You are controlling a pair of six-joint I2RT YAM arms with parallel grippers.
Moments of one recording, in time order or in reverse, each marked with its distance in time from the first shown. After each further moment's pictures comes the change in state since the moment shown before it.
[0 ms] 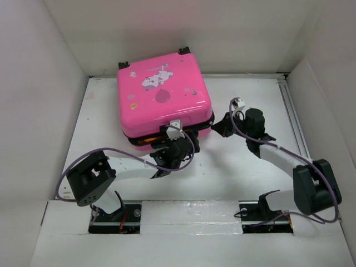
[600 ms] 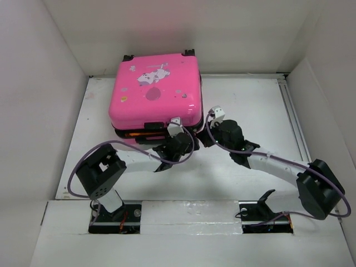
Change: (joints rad) left arm 0.082 0.130 0.057 -0.015 0.149 -0.048; right arm 0.434 -0.075 0.014 -0.139 0.550 -0.056
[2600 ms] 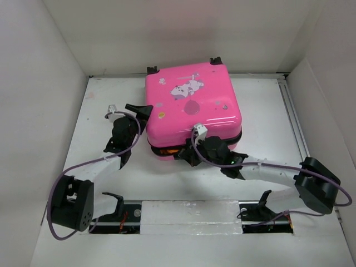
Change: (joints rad) left arm 0.661 -0.391 -0.242 0.226 0.414 -0.351; right arm 0.269 0.019 -0.043 0.045 0.035 0.139
